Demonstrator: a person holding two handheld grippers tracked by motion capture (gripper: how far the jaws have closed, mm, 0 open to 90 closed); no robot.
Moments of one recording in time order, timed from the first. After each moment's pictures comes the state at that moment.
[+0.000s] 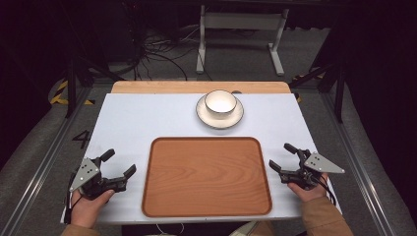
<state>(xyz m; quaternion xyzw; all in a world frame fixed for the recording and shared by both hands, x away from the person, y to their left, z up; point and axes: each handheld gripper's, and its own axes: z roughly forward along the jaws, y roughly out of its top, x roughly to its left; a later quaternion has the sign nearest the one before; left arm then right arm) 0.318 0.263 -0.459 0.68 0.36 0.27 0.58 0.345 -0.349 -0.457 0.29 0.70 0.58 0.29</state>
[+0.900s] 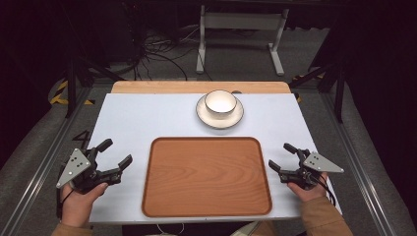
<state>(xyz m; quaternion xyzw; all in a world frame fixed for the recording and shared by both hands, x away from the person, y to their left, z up) 0.316 0.263 -0.415 0.67 0.32 0.27 0.61 0.346 -0.348 -0.456 0.29 0.71 0.57 0.29</state>
